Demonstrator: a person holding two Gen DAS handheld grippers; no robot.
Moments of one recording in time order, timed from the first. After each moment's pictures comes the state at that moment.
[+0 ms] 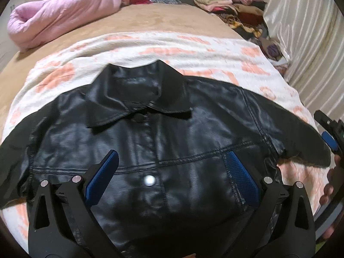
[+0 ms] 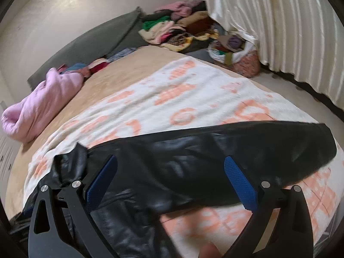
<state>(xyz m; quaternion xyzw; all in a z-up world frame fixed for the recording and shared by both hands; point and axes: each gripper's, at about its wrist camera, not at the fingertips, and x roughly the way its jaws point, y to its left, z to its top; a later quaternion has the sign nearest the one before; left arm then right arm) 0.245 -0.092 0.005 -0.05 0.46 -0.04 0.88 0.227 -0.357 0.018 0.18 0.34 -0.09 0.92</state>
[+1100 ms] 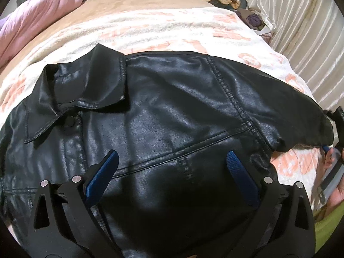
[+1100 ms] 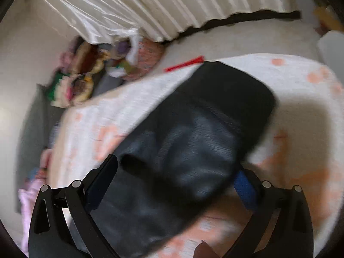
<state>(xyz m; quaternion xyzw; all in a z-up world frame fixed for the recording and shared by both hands) 0.287 -0.165 -0.037 0.01 0.51 -0.10 0.85 0.167 -0.565 -0.086 0.48 0.24 -0.26 0.80</state>
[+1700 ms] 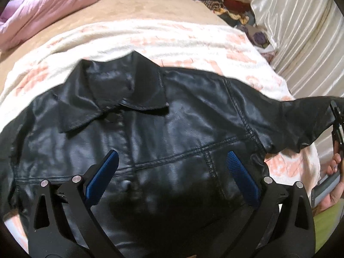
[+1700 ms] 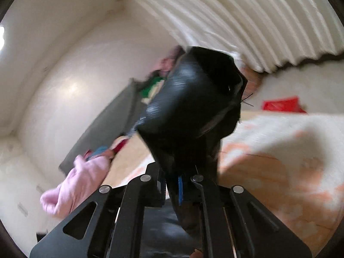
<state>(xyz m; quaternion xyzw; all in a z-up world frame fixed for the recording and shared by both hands) 0.266 -0.098 0.005 -0.05 0.49 -0.09 0.86 0.180 -0.490 0.029 0.35 0.10 -0.02 0.93</state>
